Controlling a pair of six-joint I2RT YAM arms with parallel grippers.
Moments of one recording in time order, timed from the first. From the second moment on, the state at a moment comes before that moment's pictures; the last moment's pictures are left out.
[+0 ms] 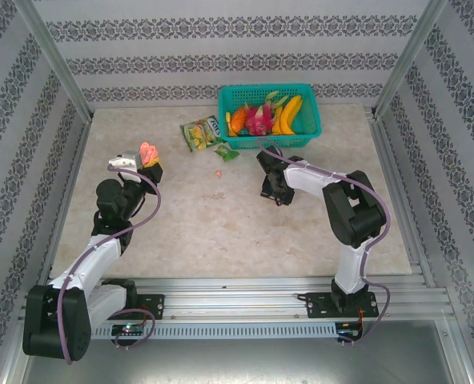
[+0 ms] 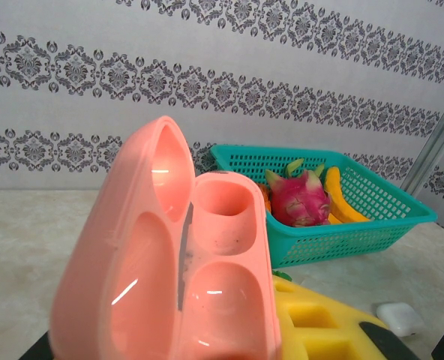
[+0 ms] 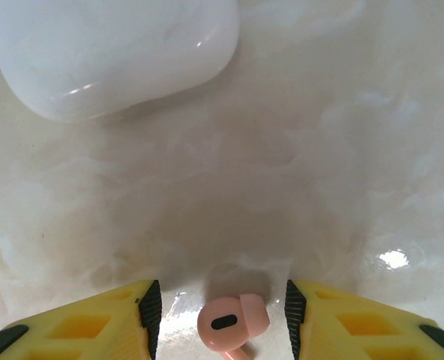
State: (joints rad) left arm -0.04 1.02 0.42 0.60 0.27 -0.21; right arm 0.47 1.92 1.24 -0.67 0.11 0.86
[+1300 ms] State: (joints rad) left arm -0.04 1.02 0.42 0.60 0.27 -0.22; right arm 0.50 1.93 1.24 -0.68 0.14 0.80
